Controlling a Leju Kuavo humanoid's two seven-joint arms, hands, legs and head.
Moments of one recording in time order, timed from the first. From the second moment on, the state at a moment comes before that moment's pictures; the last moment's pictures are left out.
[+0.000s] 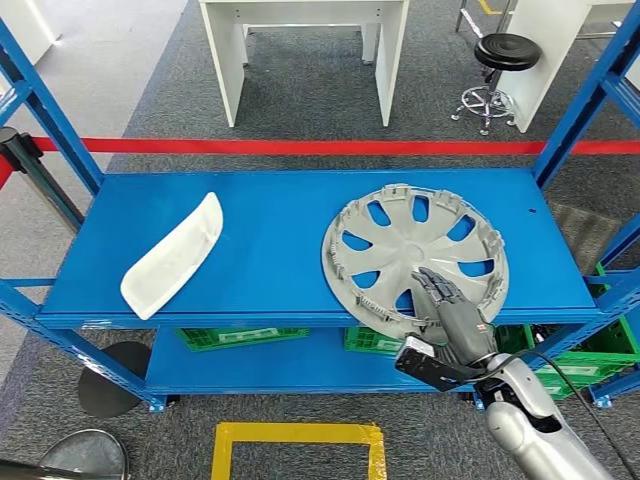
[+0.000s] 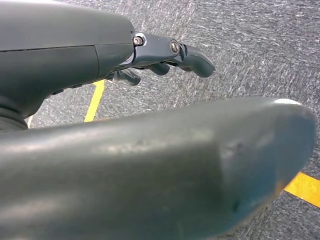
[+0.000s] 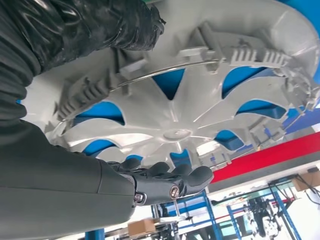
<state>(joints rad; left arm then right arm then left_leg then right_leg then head) 0.02 0.00 0.28 -0.19 0.06 0.22 -0.01 -0.08 -0.40 0.39 -1.51 0.53 -0.18 -0.13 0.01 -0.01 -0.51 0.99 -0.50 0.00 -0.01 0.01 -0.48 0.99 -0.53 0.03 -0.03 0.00</state>
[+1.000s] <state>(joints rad) 0.02 -0.01 0.28 -0.19 0.05 0.21 -0.01 -0.17 -0.37 0.49 -1.41 0.51 -0.11 -0.09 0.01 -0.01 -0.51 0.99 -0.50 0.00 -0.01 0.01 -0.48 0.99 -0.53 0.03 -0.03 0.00</state>
